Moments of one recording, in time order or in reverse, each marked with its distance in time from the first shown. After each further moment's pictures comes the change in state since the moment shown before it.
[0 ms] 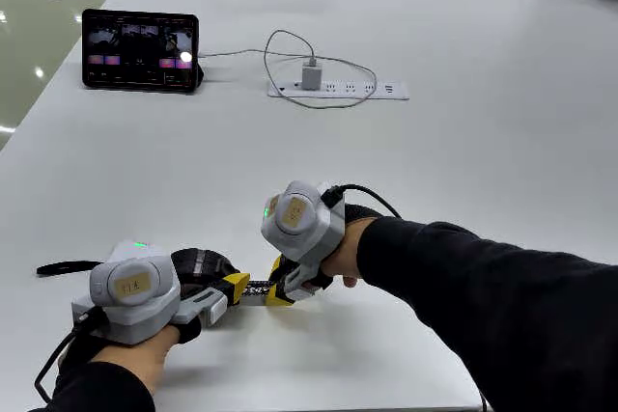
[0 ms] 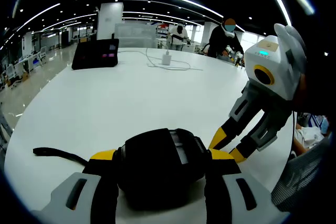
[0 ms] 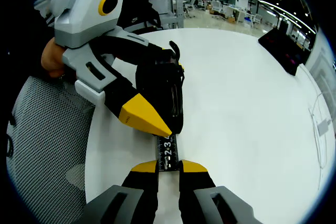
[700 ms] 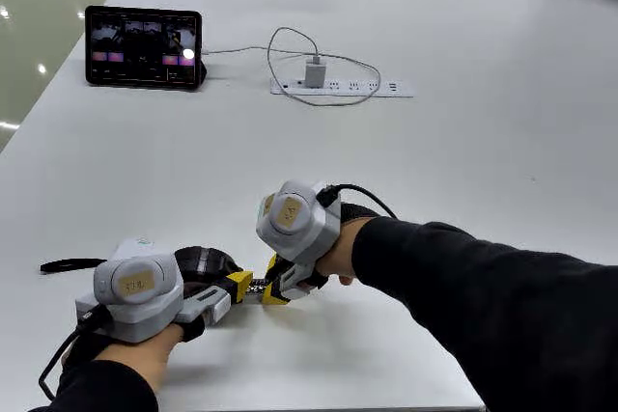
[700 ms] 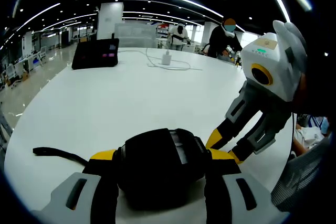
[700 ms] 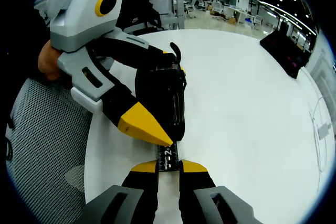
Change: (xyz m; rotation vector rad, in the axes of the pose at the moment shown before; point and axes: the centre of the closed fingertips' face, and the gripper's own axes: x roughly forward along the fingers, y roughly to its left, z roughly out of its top) left arm 0.000 0.000 0.000 -0.002 0.001 -0.001; right arm 0.005 -0.001 0.008 -0.007 -0.003 -0.001
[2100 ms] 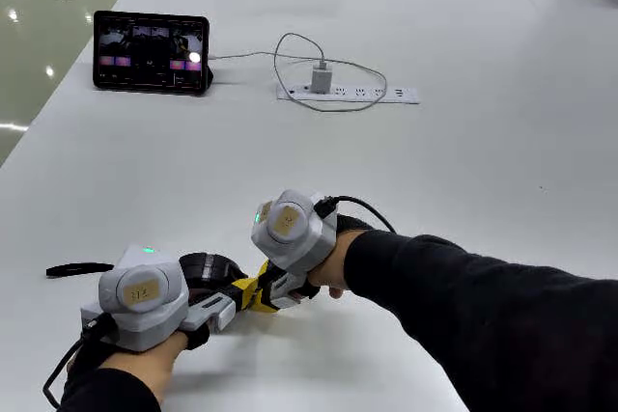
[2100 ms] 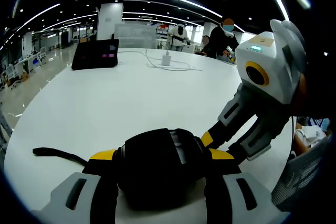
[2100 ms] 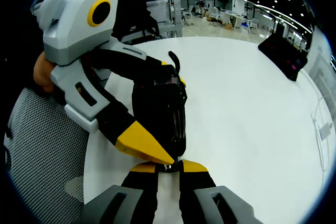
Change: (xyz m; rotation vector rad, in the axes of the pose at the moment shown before) left arm 0.000 0.000 0.001 0.003 -0.006 -0.001; right arm 0.009 0.001 0.016 0.018 -0.076 -0.008
